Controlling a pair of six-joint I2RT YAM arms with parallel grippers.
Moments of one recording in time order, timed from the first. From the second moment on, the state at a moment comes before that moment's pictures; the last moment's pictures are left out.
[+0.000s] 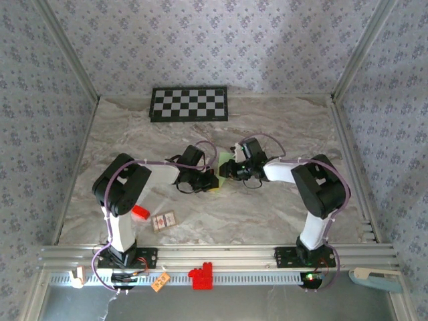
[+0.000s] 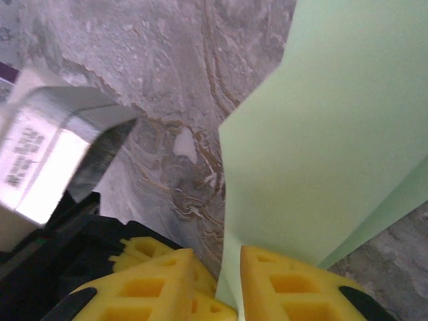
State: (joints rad) left arm -0.65 1.87 0.92 -0.06 0.60 -0.80; right arm 0.52 1.80 0.87 0.07 -0.57 0.62
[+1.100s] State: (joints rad) left arm -0.65 1.71 0.91 -0.21 0.52 -0.78; right arm 0.54 1.87 0.99 -0.11 -0.48 0.63
